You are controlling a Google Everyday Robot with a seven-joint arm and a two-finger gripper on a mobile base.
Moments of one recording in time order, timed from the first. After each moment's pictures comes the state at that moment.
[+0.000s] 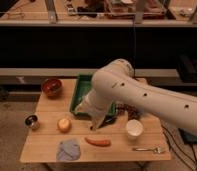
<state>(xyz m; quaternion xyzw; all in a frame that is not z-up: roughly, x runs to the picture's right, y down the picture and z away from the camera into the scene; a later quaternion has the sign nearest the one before) -0.061 0.133 0.574 -0.21 -0.30 -0.37 0.86</state>
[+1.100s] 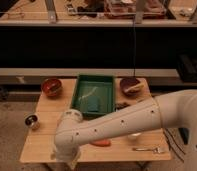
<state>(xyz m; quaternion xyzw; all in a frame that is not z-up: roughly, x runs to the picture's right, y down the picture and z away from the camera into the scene) -0.160 0.305 0.643 -0.26 -0.31 -0.47 0.78</state>
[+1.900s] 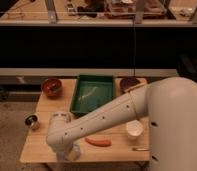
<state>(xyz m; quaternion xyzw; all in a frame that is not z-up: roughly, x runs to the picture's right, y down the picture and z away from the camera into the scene) -0.174 0.304 0.717 -0.27 -0.24 -0.47 0.81</state>
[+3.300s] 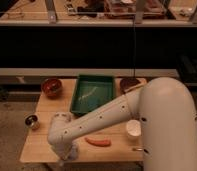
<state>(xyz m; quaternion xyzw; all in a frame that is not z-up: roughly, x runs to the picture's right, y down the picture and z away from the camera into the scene) -0.186 0.317 0.730 -0.28 -0.28 -0.47 0.79</state>
